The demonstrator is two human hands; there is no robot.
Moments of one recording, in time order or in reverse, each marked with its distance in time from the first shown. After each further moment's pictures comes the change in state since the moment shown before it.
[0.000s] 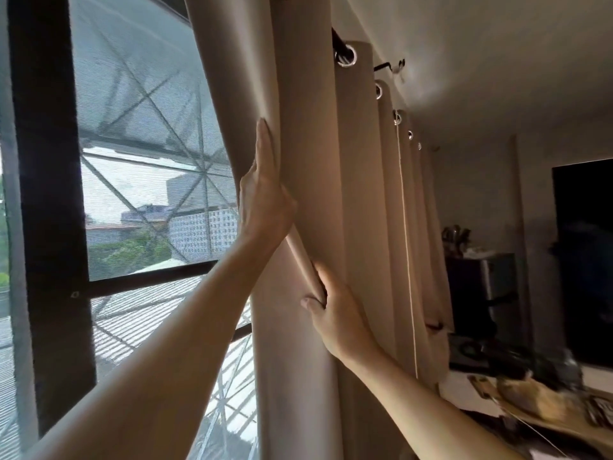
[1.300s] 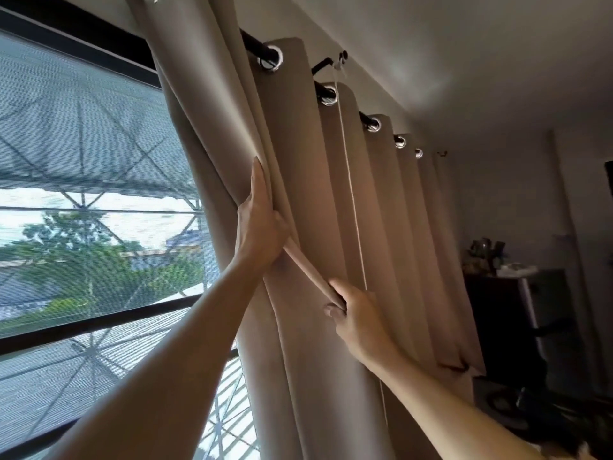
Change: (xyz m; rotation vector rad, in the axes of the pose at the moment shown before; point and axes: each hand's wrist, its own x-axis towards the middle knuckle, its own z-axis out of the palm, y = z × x) left_hand 0.035 0.031 0.268 0.057 -0.055 -0.115; right_hand 0.134 0.236 -0.147 -0.021 -0.052 -0.067
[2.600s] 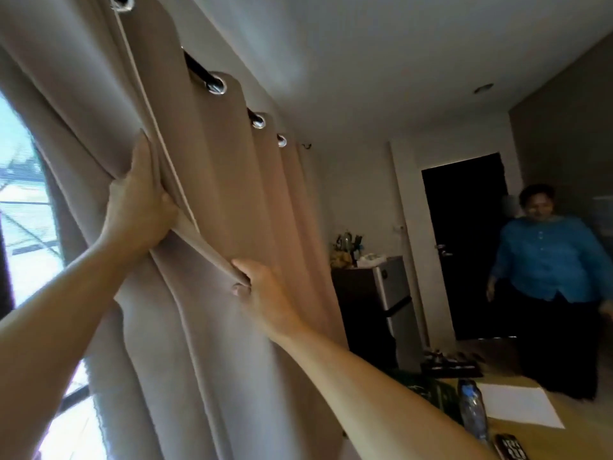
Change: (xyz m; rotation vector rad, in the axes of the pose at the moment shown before) left_hand 0.066 -0.040 0.296 -0.107 -0.027 0.044; right_hand 0.121 0.232 -0.069 -0.144 0.045 -0.007
